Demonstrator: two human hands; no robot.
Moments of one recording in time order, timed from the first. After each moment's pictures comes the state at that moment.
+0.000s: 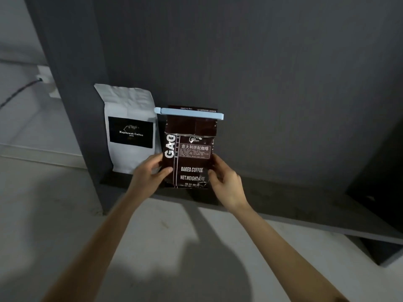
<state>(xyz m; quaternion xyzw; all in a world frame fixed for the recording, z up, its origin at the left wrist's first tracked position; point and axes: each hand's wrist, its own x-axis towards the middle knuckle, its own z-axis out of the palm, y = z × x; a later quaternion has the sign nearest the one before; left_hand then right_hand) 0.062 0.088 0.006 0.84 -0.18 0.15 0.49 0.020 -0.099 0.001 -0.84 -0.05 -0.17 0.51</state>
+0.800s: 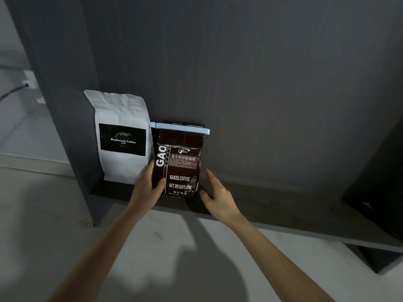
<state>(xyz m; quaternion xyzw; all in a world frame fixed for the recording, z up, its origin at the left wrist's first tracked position) 0.089 0.078 -0.025 0.84 -0.15 0.09 0.52 0.031 -0.105 -0.017 -0.88 -0.03 -0.06 0.47</state>
